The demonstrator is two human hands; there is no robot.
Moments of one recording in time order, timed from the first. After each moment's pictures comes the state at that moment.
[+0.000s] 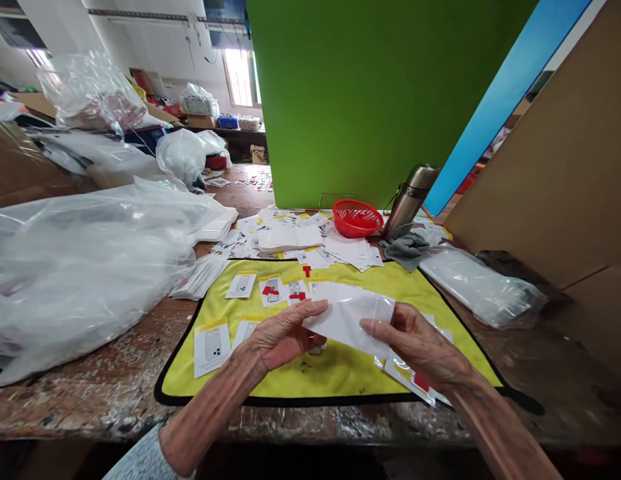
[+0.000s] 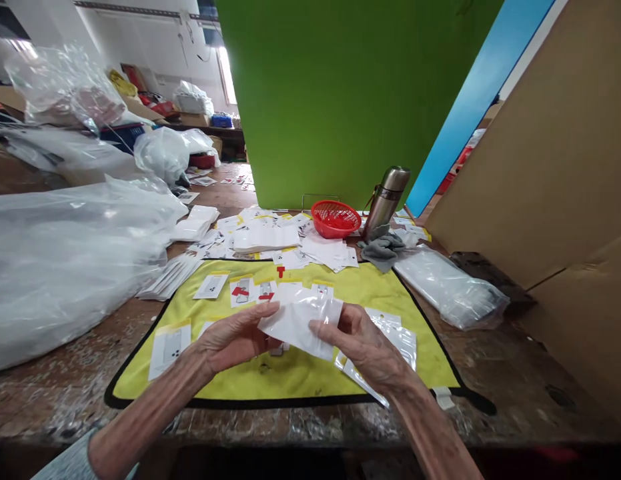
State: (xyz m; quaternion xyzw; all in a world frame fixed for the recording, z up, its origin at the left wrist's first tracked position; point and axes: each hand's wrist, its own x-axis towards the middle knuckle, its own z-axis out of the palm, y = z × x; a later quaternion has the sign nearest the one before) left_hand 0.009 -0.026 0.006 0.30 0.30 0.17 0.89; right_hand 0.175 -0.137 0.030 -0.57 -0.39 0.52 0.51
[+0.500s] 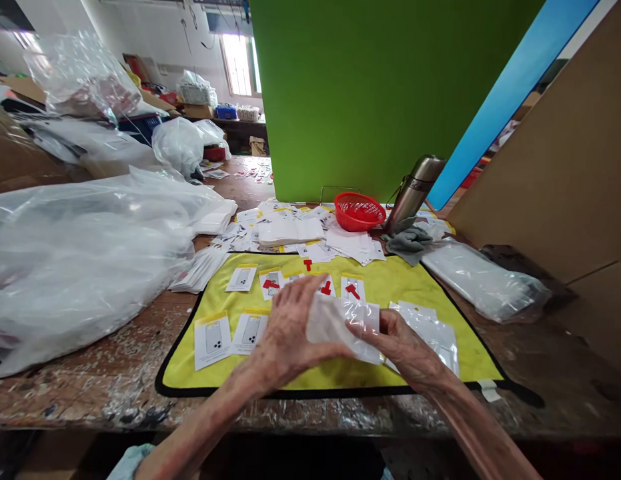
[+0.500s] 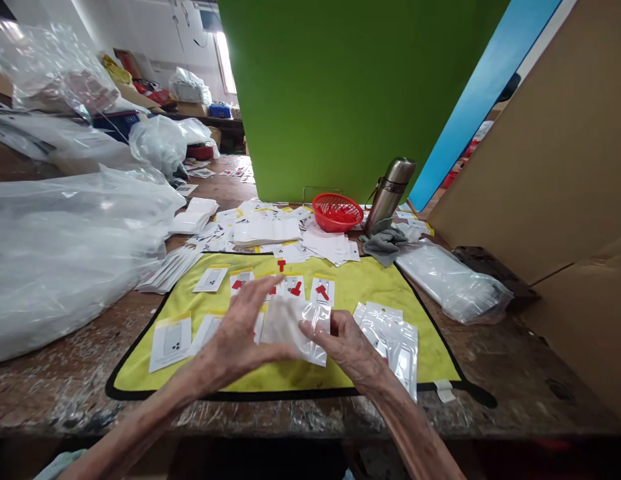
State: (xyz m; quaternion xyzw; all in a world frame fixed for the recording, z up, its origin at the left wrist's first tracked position) left_hand -0.001 -0.041 0.004 0.82 0.30 0.33 0.37; right_hand 0.162 -0.132 0.006 -0.61 -0.40 0.50 0.47
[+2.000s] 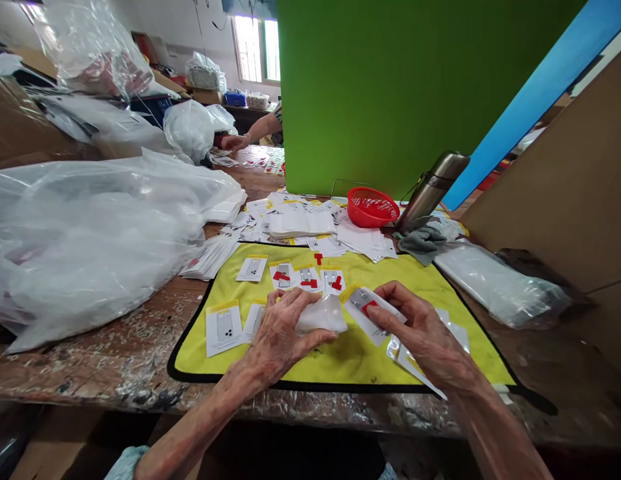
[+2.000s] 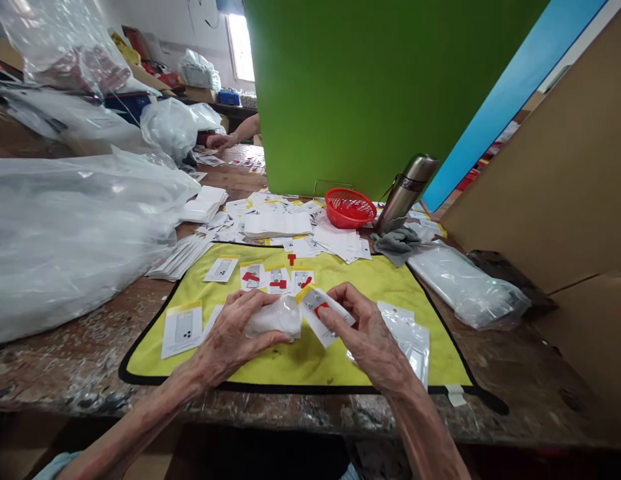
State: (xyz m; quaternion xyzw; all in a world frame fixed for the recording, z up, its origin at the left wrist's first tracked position) left_hand -0.029 -0.029 -0.026 0.88 0.27 0.33 0.20; right_hand 0.166 -0.130 0.019 -0.66 -0.49 0.34 0.45
